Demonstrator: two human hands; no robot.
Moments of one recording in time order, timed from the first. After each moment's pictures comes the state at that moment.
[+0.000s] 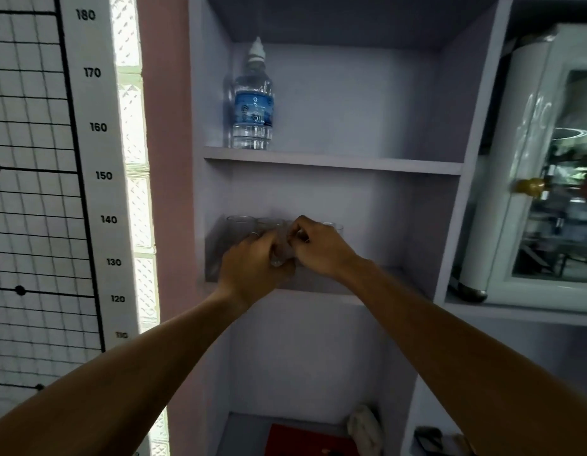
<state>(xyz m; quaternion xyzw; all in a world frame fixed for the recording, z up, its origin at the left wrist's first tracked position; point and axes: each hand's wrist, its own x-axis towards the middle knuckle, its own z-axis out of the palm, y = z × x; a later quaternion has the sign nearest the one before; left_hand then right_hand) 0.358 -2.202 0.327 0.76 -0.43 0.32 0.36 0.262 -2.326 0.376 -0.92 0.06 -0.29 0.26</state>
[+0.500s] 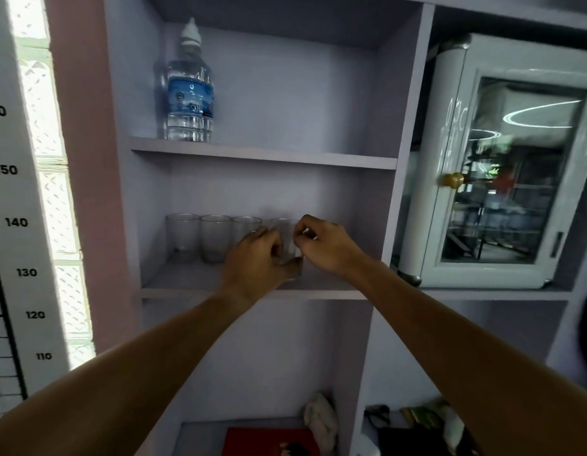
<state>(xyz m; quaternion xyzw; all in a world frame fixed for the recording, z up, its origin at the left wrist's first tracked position) 0.321 -2.278 0.325 0.70 -0.50 0.28 0.42 0.199 -2.382 0.377 -0.91 0.16 -0.31 0.23</state>
